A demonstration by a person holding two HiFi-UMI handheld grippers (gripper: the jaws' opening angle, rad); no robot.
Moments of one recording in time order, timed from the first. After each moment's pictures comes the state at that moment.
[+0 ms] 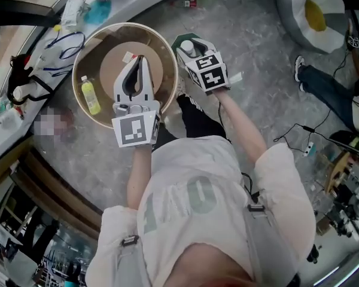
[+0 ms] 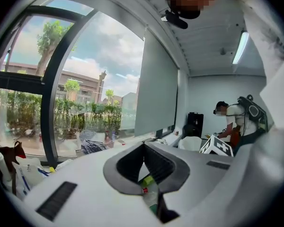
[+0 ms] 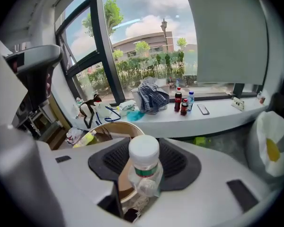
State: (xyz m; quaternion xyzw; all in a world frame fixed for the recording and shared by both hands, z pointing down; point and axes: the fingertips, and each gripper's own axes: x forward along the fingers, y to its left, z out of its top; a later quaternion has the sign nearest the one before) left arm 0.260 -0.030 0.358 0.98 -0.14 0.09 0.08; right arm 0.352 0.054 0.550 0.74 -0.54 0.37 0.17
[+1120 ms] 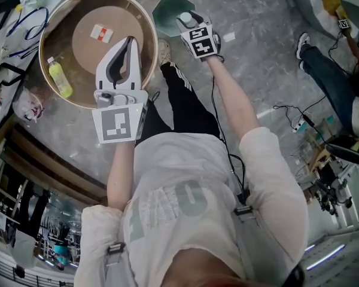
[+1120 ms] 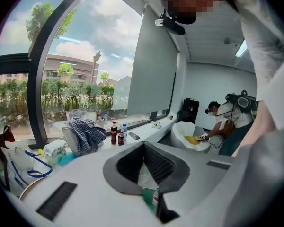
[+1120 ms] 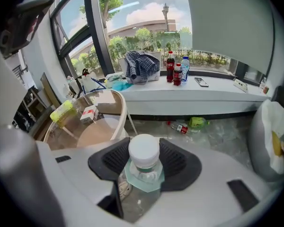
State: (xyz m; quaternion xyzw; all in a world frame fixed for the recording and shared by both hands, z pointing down) left arm 0.316 0.010 0.461 0.97 -0.10 0.18 0.11; right arm 0.408 0.120 0.772 0.72 -0.52 0.41 0.22
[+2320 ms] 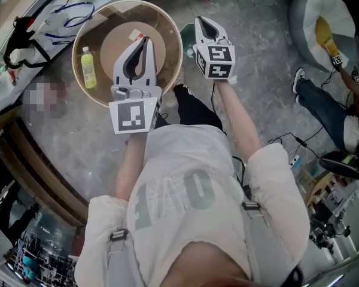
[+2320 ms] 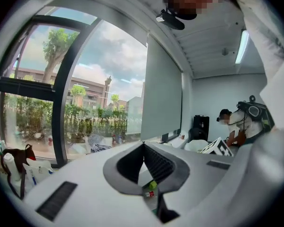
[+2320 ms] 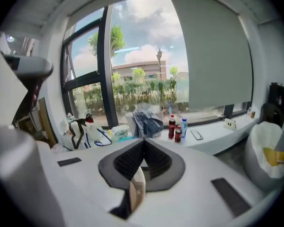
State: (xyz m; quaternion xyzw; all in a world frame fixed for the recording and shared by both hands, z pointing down) left arm 0.217 -0.026 0.345 0.98 -0.17 0.05 0.07; right arm 0.367 0.036 0.509 0.82 -0.52 0.22 0.10
